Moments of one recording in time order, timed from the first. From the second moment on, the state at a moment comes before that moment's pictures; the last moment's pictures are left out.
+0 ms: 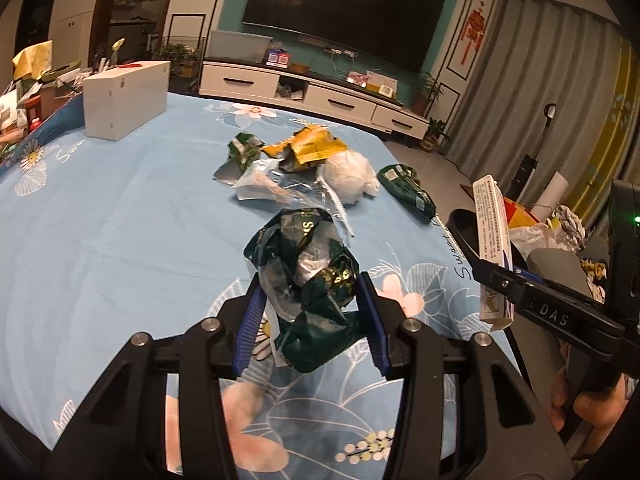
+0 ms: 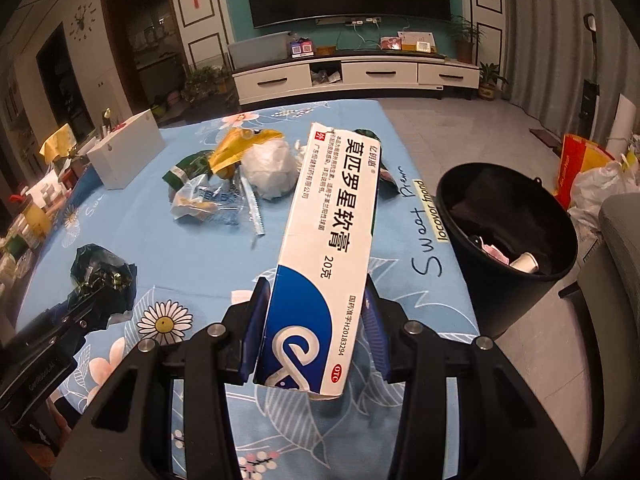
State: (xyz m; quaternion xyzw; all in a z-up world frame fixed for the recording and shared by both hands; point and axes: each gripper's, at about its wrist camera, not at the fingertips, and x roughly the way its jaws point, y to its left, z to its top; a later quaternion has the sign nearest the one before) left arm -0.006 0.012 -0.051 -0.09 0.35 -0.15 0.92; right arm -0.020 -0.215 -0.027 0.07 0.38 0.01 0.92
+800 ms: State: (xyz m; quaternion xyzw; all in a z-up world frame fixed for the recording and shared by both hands) left arm 0.022 -0.107 -0.025 0.02 0.32 -0.23 0.92; right arm -0.015 -0.332 -0.023 0.16 0.33 -0.07 0.93
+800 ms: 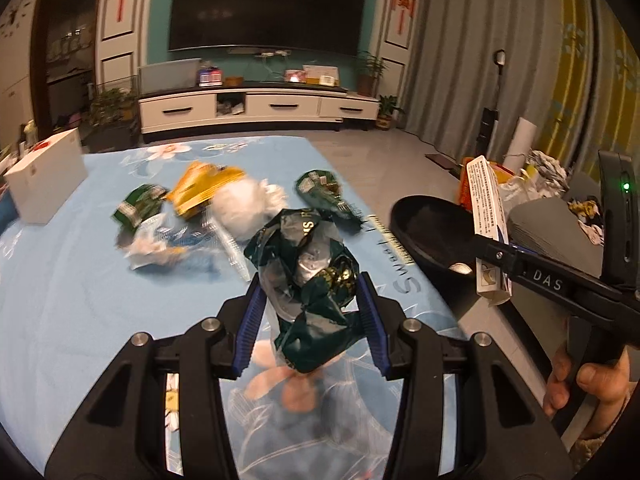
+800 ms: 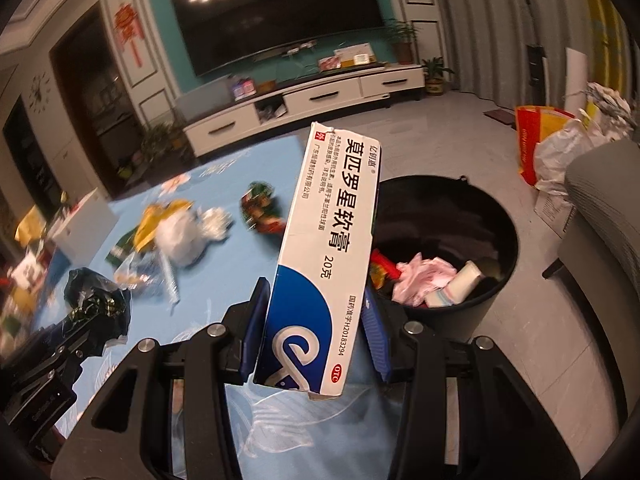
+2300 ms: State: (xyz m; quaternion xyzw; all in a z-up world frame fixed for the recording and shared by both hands) left arm 0.088 -0.212 -0.056 0.02 0.39 -0.29 0.88; right arm -0.007 -0.427 -0.056 0.26 0.35 -0.11 0.89
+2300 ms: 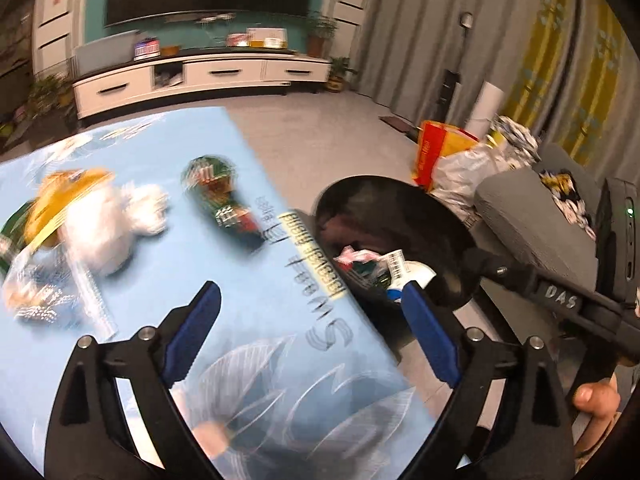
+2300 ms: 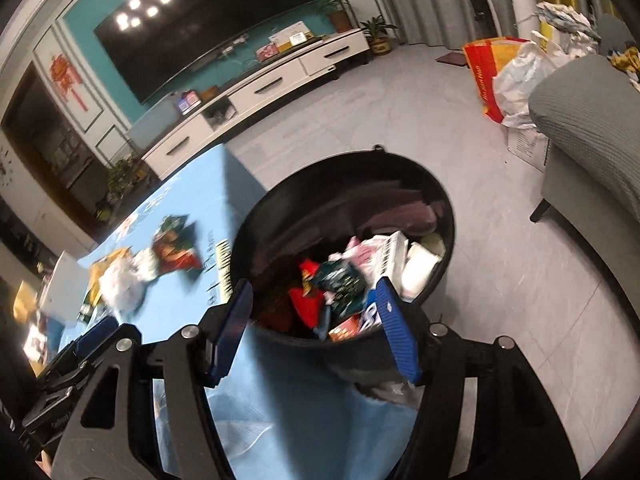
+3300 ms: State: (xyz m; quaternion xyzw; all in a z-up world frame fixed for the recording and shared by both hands) left arm 0.027 0.043 -0.065 -0.16 0.39 -0.06 0.91; right arm 0.025 -0.219 -0.034 0.11 0.42 0.03 0.90
